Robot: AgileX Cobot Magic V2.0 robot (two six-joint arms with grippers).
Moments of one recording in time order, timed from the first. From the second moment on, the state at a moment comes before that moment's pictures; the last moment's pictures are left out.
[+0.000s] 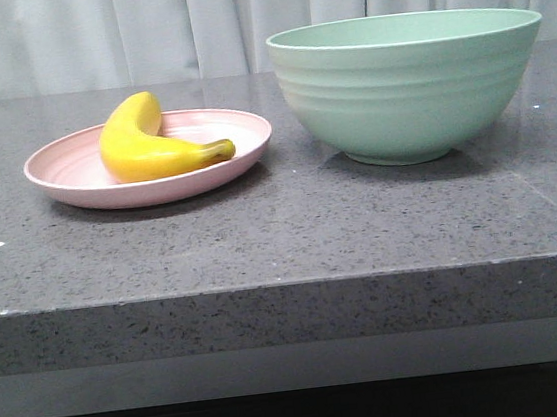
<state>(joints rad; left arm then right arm) -0.07 0.00 -0.10 -0.02 0.07 -0.04 0.02 -0.01 -0.06 0.09 0.12 0.04</state>
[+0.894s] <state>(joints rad) -0.07 0.54 -0.72 -0.02 0.68 -0.04 0.02 0.52 -0.74 0.09 0.71 0.04</state>
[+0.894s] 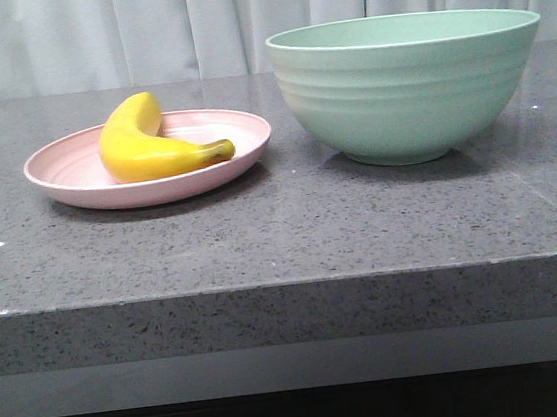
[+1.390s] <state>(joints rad) -0.07 0.62 -0.72 -0.01 0.68 -0.02 0.02 0.55 -0.74 0.09 0.72 0.04</state>
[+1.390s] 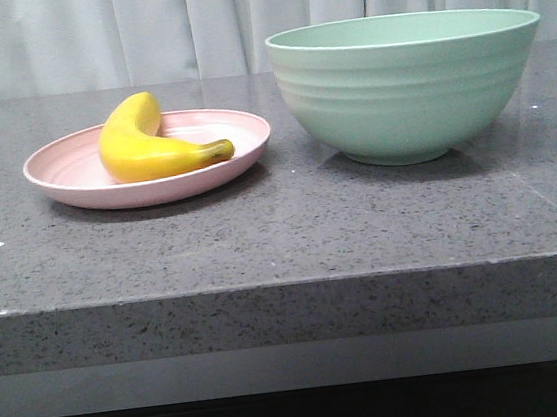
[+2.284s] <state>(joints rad) -0.39 1.06 -0.98 -0.19 0.68 0.13 0.02 0.55 -0.74 0.10 0.72 0.04</state>
